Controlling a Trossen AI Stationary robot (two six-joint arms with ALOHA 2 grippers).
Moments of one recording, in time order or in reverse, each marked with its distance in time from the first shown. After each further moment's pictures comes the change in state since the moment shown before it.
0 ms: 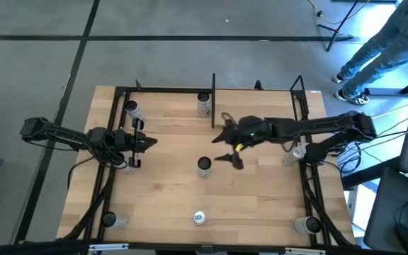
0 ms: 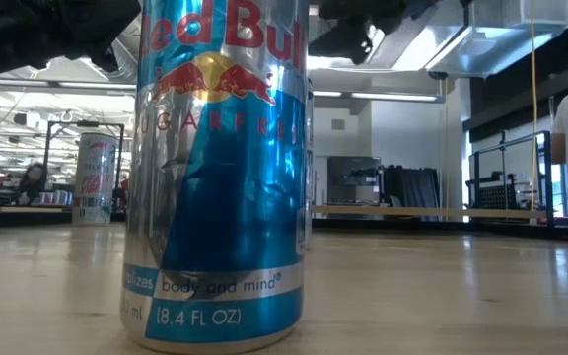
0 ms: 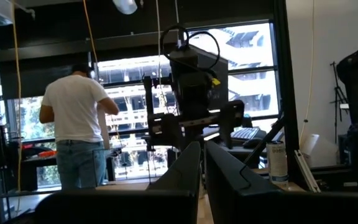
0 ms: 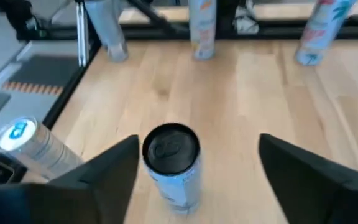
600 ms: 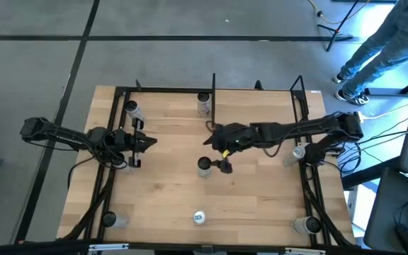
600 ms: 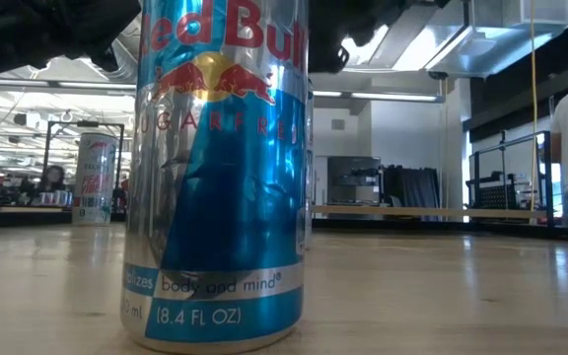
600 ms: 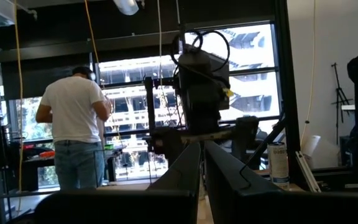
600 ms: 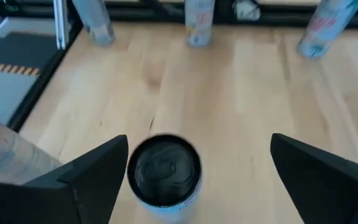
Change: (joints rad) left arm 0.000 0.000 0.000 0.005 -0.005 -0.001; right arm 0.026 0.157 0.093 -0.009 0.071 -0.018
